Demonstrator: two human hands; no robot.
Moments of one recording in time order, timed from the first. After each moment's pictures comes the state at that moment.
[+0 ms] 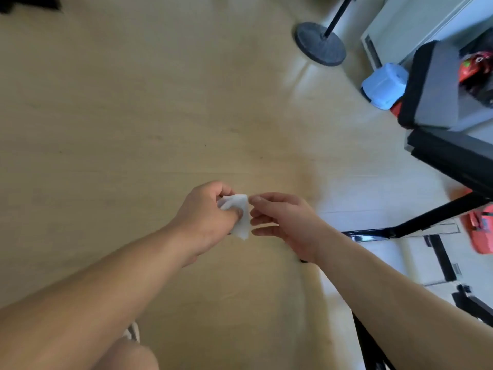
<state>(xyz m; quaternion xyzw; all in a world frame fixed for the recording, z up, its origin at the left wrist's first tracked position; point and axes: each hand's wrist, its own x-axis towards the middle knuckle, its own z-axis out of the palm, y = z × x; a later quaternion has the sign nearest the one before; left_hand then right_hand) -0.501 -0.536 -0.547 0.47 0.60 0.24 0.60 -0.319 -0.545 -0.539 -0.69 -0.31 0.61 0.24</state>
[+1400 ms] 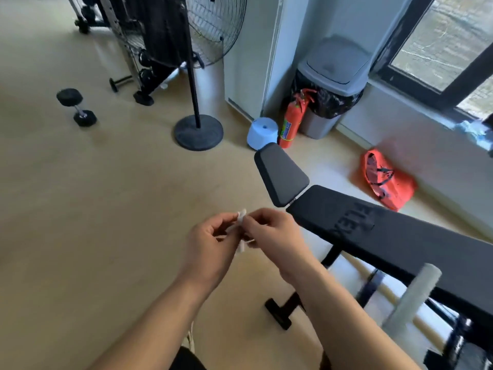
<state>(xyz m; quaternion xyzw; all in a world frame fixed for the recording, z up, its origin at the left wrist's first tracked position) -0.210 -0.264 -0.091 0.61 0.42 0.25 0.62 -0.093 -0.334 -0.066 -0.78 -0.20 0.39 0.46</state>
